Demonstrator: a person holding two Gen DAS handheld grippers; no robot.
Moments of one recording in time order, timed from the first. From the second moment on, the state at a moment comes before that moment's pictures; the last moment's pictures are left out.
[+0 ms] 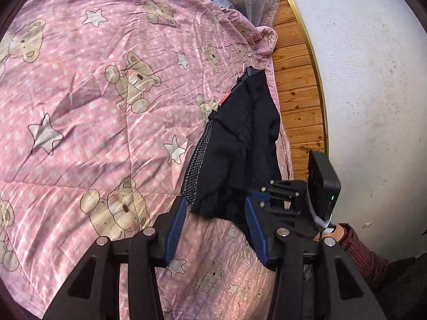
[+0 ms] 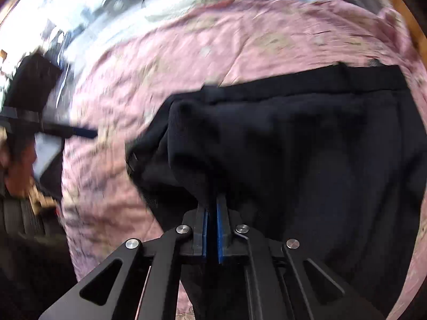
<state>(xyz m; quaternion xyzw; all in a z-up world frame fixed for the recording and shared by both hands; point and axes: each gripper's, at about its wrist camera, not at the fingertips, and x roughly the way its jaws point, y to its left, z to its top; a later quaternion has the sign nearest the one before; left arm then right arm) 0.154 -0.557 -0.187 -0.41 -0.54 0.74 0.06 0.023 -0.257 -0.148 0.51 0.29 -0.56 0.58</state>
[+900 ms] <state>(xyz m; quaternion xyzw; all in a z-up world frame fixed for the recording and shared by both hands) 0.081 -0.551 -0.201 -0.31 -0.60 0.73 0.11 0.078 -0.267 -0.170 0.35 0.45 -0.57 0.60</state>
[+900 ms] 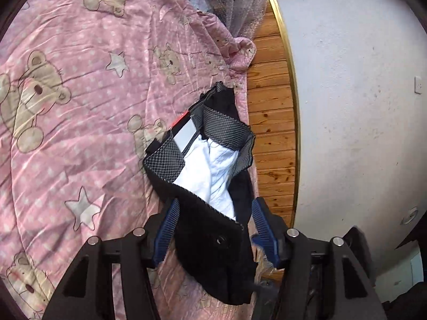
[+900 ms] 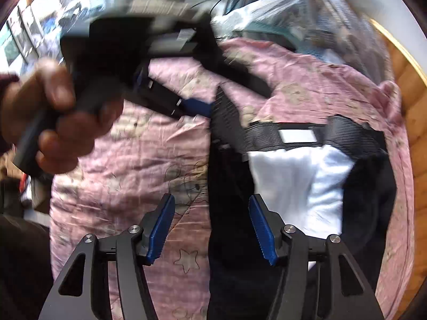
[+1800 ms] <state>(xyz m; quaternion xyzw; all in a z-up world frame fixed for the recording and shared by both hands) 0.008 -0.547 -0.214 -0.38 -0.54 0.75 0.07 -0.154 -0.271 -0.175 0.63 0.06 -0.58 0.51</state>
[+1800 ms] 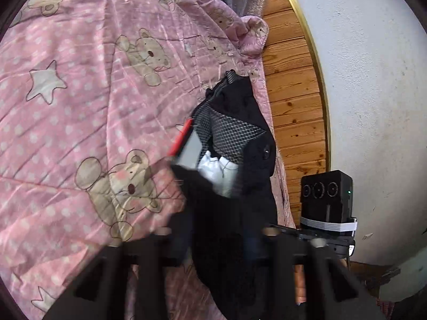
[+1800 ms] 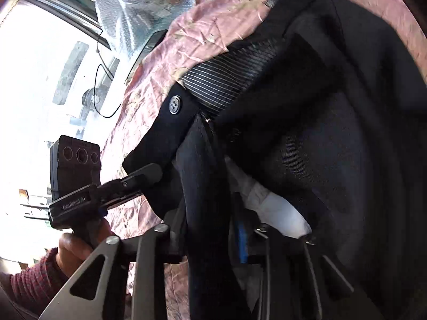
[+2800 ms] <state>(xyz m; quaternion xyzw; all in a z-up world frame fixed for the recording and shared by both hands) 0.039 -0.524 -0.129 -0.41 -0.49 0.77 0.04 0.021 -0.249 -0.111 0.34 0.35 -0.70 0.52</state>
